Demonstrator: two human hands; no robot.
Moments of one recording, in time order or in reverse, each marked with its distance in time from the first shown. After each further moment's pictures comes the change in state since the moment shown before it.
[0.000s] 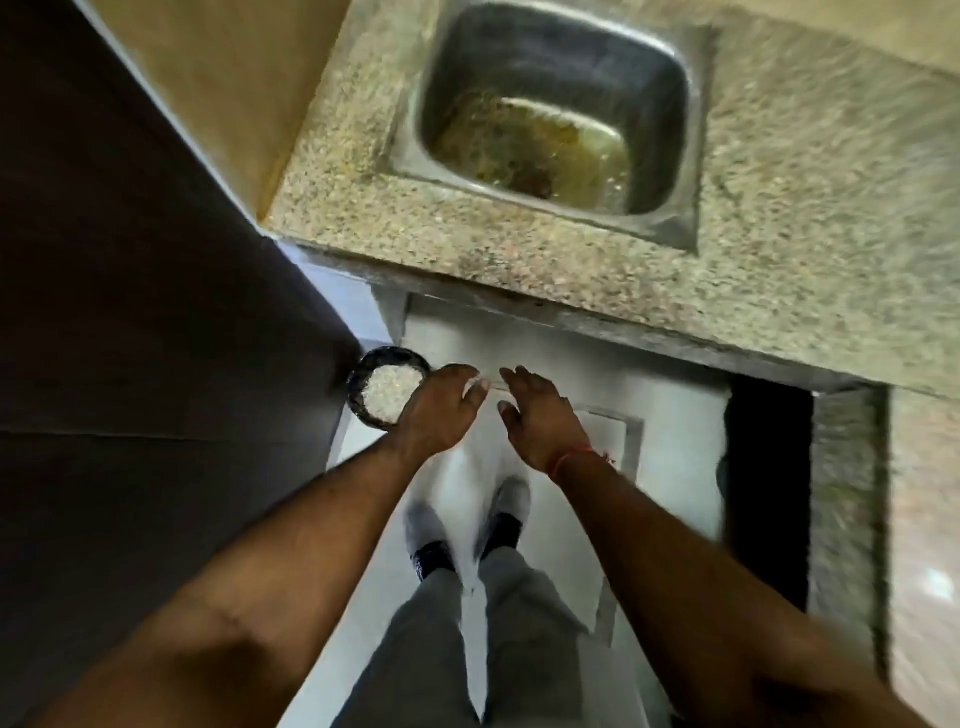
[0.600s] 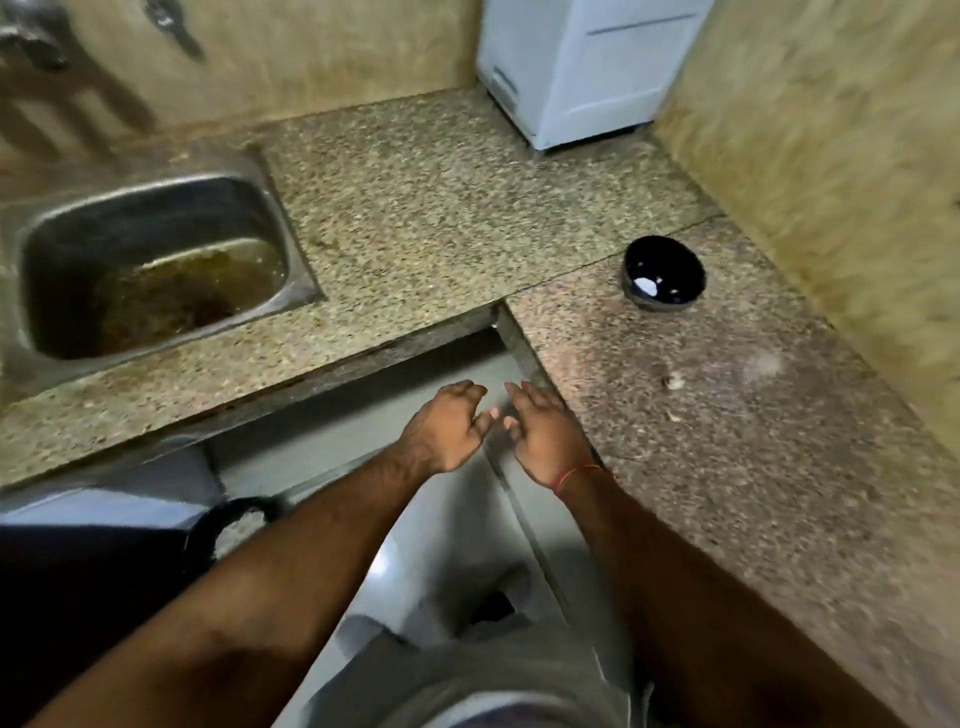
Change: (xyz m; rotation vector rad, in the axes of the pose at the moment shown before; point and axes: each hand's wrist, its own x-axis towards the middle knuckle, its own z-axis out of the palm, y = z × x) left_hand -0.079 0.326 0.169 0.490 -0.403 0.701; right_hand -0.282 0.218 -0.121 0.064 0.447 0.508
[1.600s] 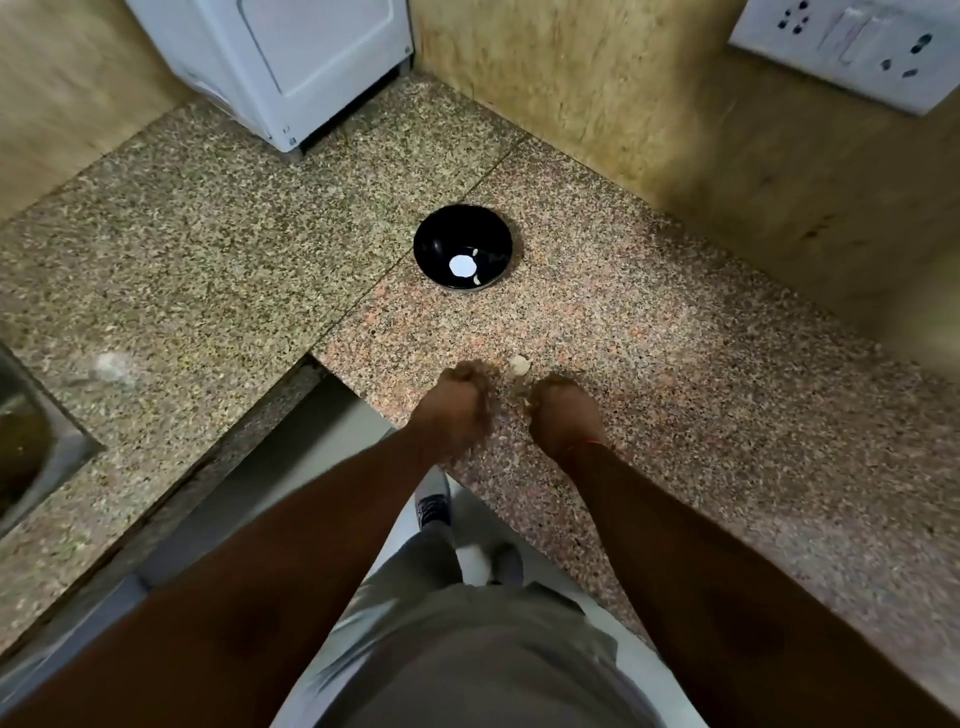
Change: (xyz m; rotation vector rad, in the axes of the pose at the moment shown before) left_hand 0.205 0.184 0.111 0.365 -0.363 0.225; right_hand -0.010 0.248 -0.047 0.128 0.132 0.506
